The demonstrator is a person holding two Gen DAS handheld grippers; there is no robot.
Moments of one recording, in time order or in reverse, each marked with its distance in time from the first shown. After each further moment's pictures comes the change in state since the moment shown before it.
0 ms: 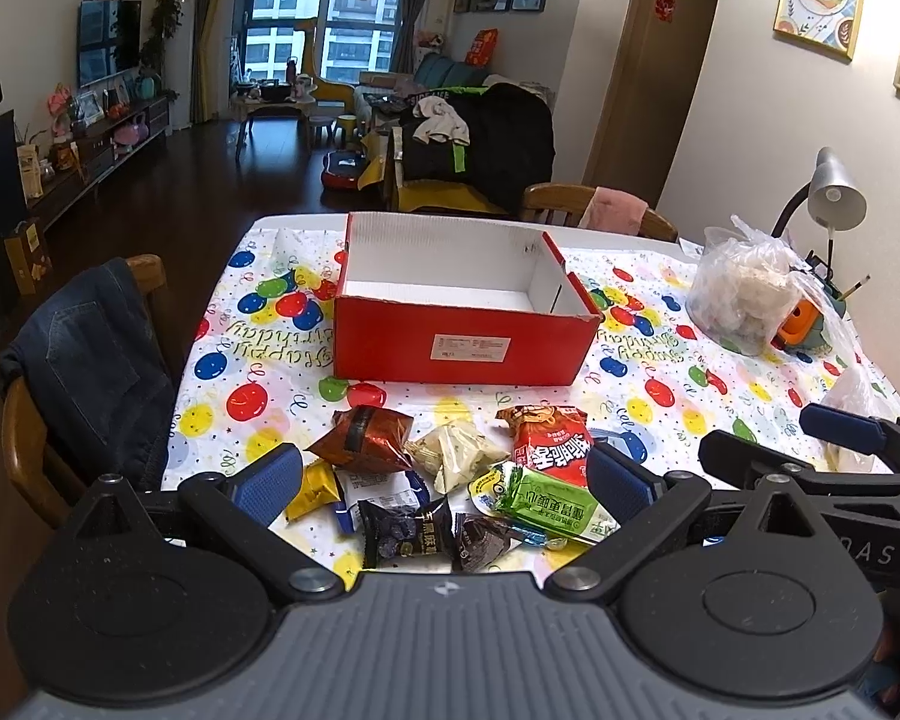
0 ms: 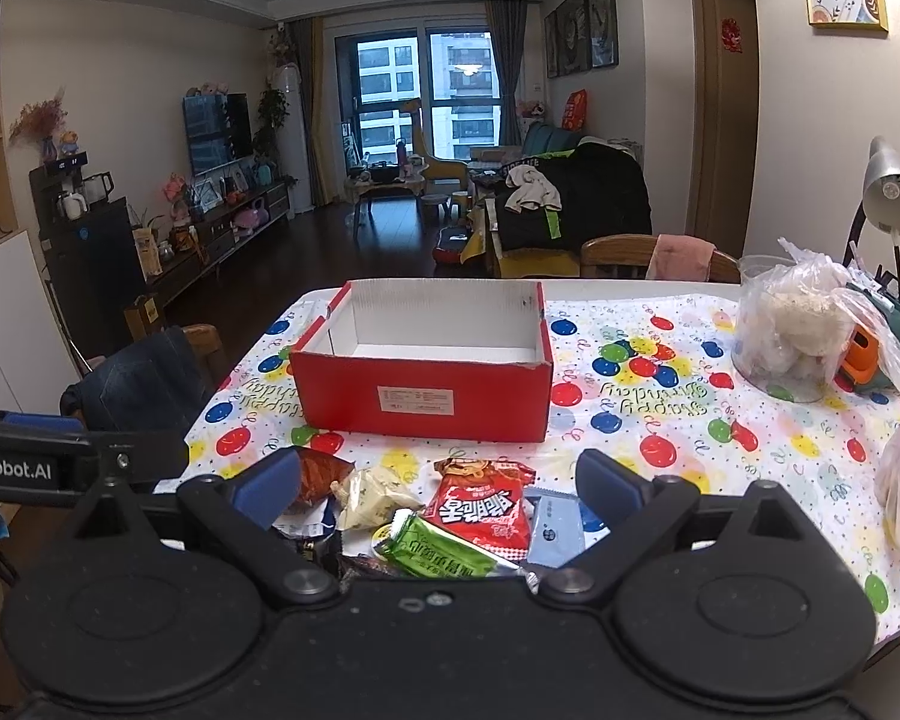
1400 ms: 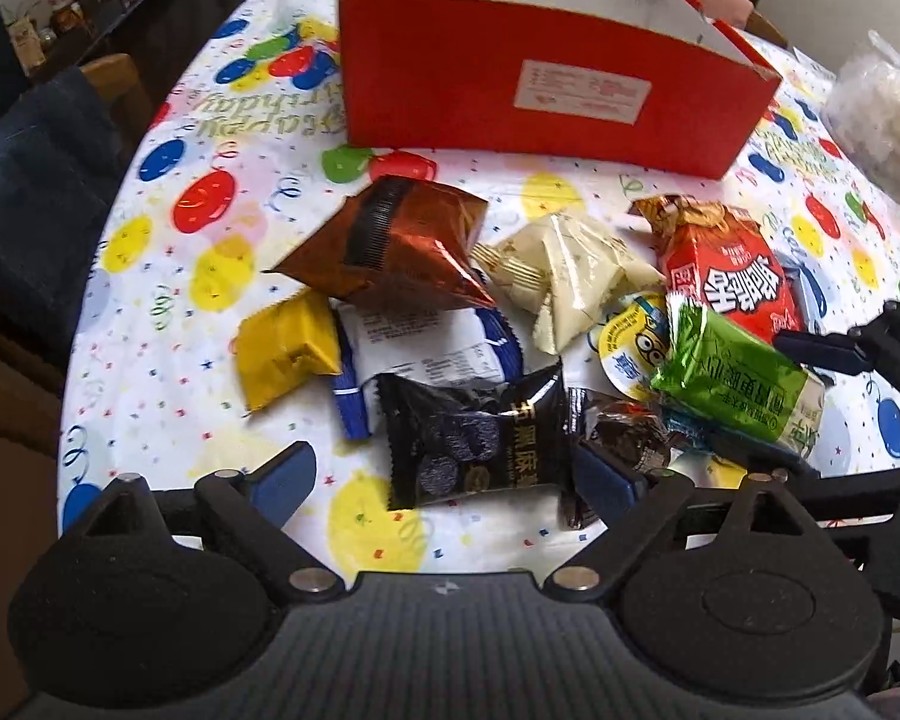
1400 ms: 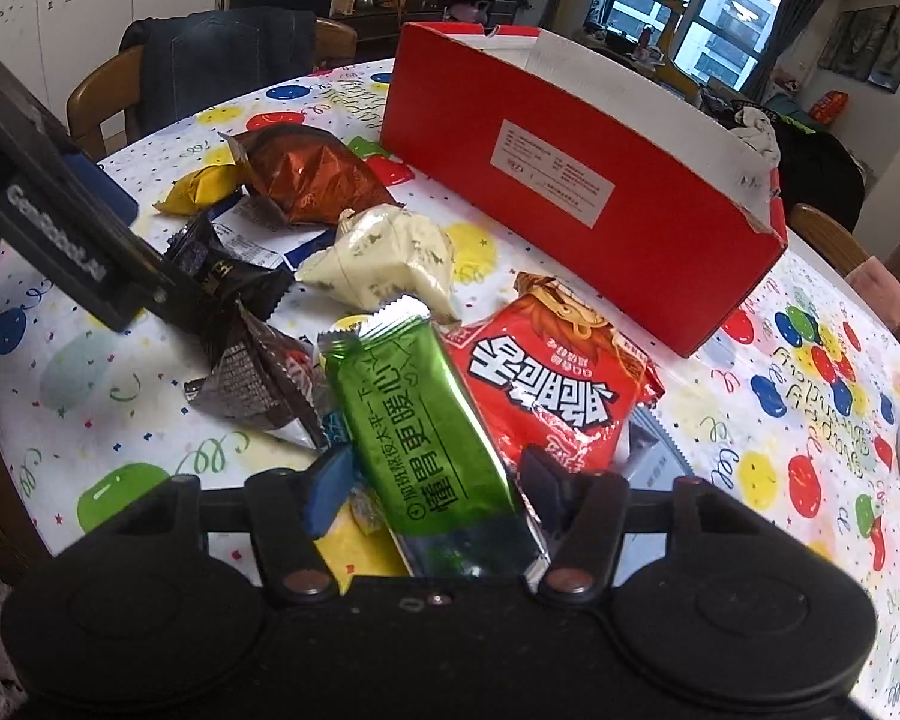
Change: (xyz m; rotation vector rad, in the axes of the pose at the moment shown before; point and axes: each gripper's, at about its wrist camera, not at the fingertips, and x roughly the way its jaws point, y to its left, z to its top) left arm 0.192 0.023 -0.049 -0.005 0.413 0.109; right arm 0.189 -0.004 -0.086 -0.605 0.317 0.199
